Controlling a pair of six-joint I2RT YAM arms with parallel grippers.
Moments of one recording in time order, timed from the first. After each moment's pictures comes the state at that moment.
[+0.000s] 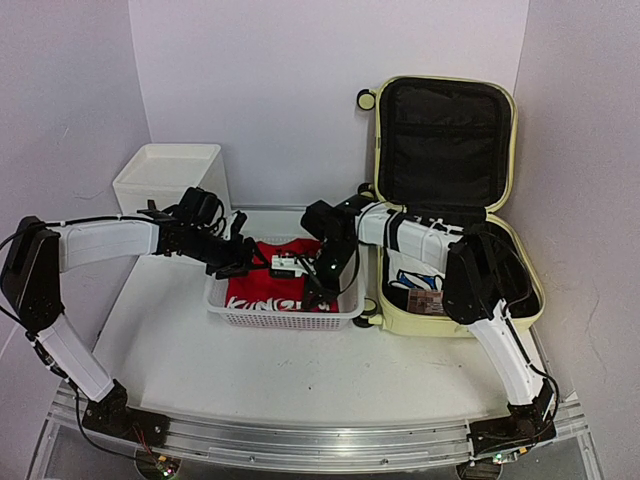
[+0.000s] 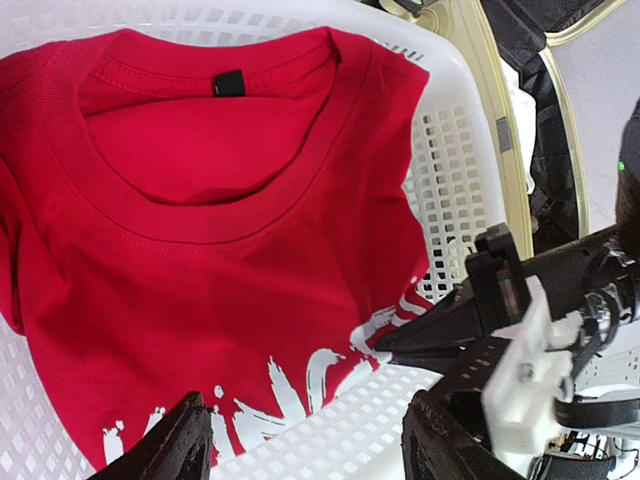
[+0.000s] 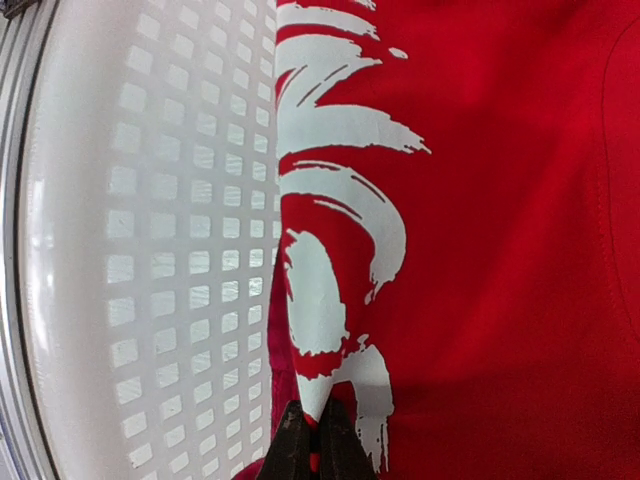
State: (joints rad) left arm -0.52 1.59 1.12 -0.36 0.44 -0.53; right arm 0.82 2.46 2.25 -1.14 -0.45 -0.71
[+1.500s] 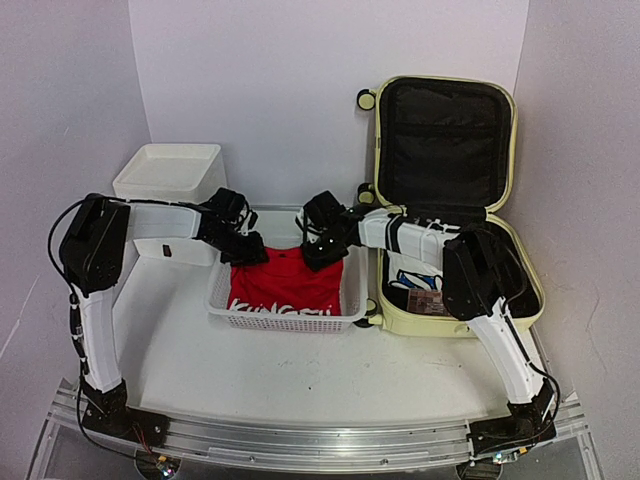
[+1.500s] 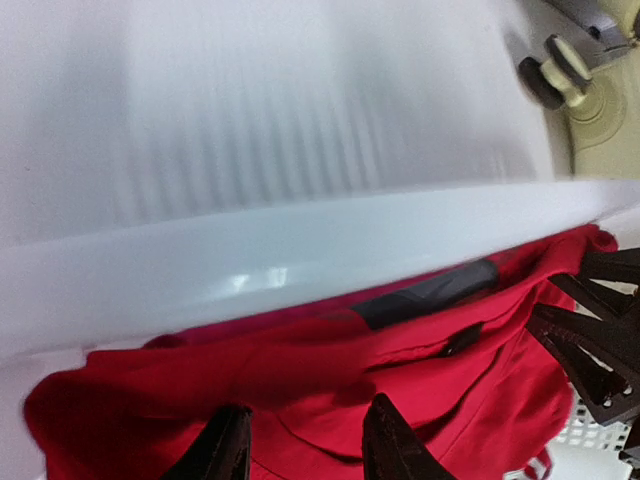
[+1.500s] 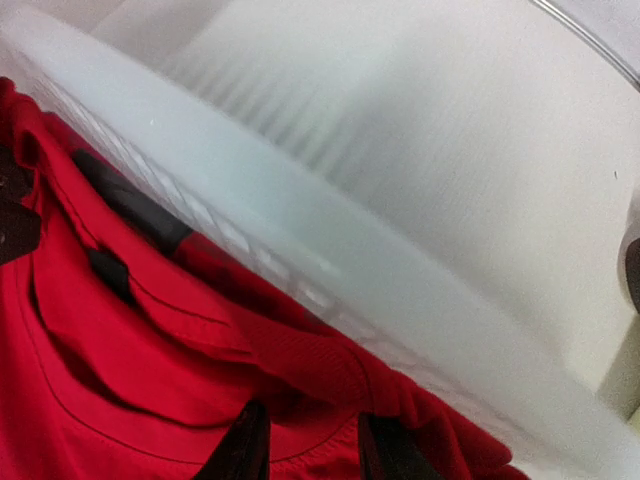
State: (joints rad) left arm -0.47 1.99 1.43 -0.37 0.25 -0.42; right arm 0.77 2.47 2.18 -0.65 0.05 0.15
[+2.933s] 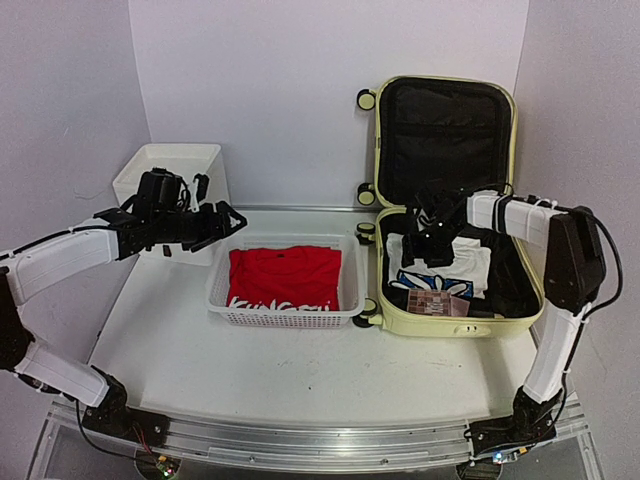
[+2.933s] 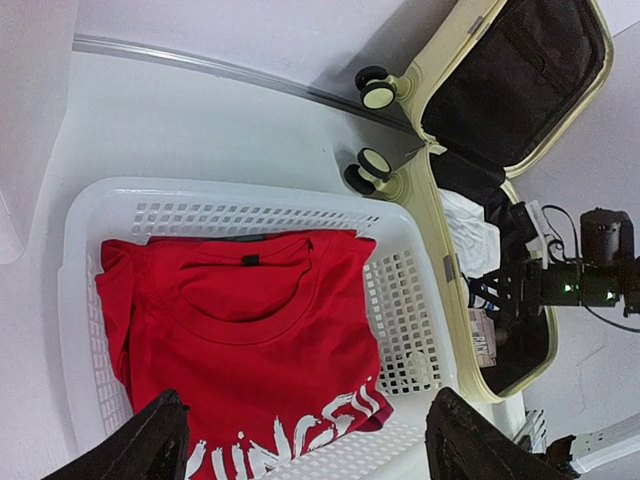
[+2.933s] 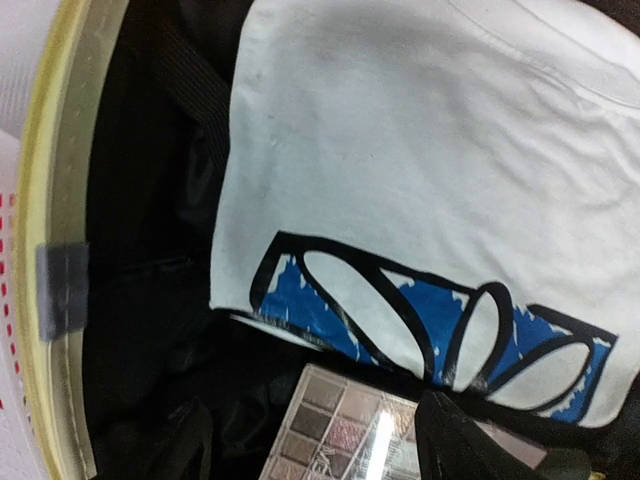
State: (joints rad) left arm -0.47 1.32 1.04 -0.23 0.25 -0.60; right arm 0.42 1.86 1.45 -0.77 0.00 0.33
